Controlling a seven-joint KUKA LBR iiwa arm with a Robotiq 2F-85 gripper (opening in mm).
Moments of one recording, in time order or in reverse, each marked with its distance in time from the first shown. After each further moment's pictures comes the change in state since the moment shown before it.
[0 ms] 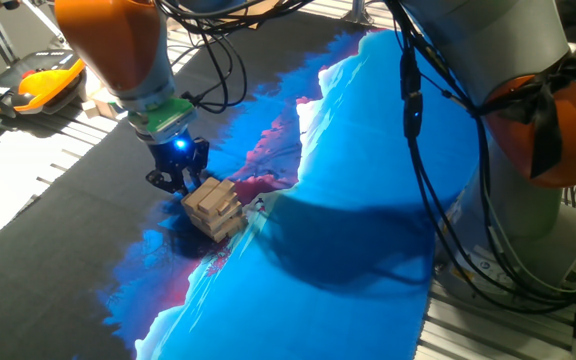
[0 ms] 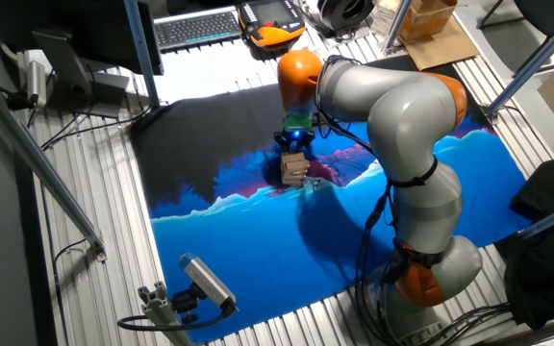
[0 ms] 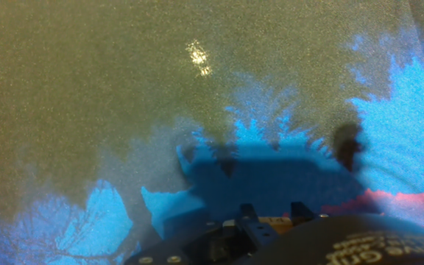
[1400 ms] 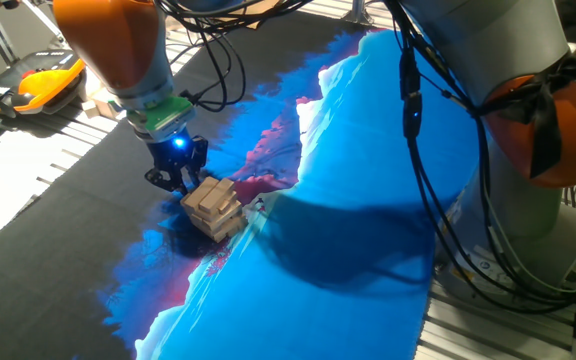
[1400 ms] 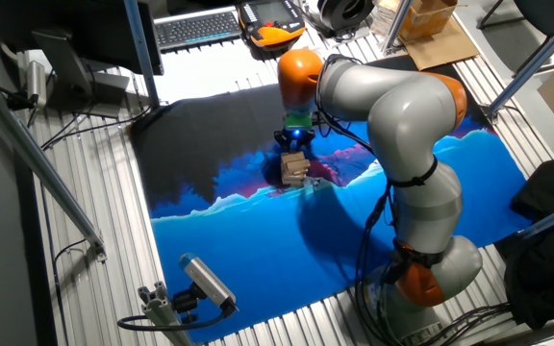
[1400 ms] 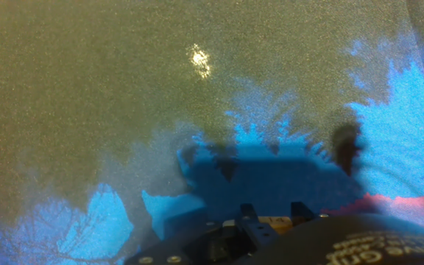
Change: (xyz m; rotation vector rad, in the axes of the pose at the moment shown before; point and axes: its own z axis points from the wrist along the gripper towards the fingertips) arm -0.003 0.000 -0.002 -0.001 0.000 -0.001
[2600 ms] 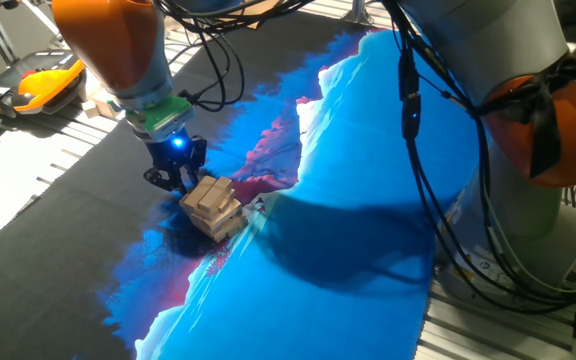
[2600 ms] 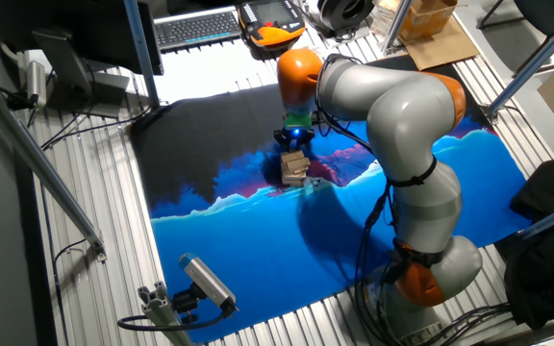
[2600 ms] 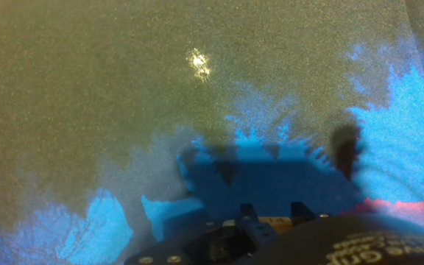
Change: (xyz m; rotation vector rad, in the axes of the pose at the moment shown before) arm -0.004 0.000 0.001 0.003 -0.004 -0.001
